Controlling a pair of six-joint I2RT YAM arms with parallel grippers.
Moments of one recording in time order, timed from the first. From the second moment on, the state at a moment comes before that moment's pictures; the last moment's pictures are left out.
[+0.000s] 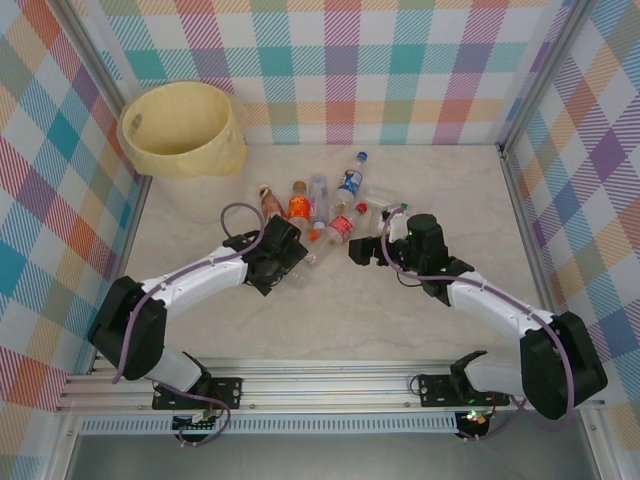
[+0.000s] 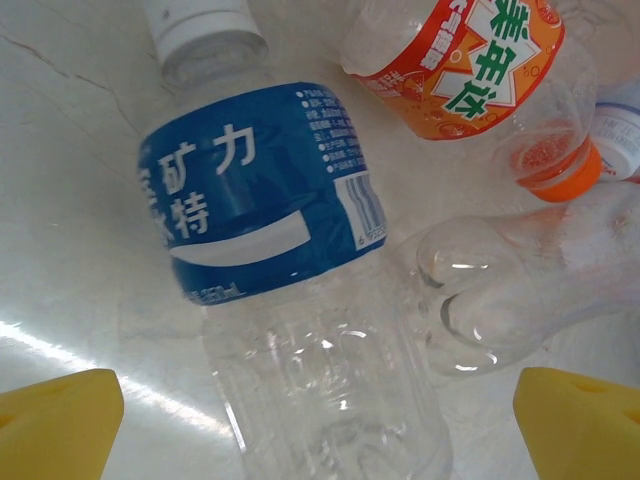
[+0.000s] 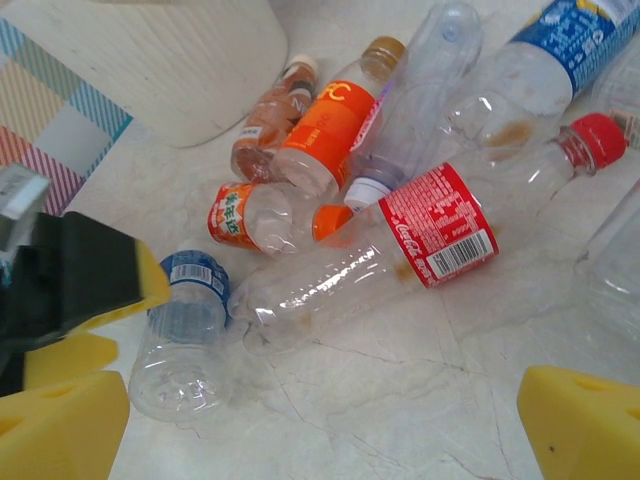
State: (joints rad) left arm -0.66 1.50 0.98 -0.60 -0.15 -1.39; right arm 0.49 1.22 0.64 0.12 -0.32 0.36
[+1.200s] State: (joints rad) left arm -0.66 1.66 0.93 -0.45 -0.23 -1.39; right arm 0.49 1.14 0.63 0.11 -0.26 0.29
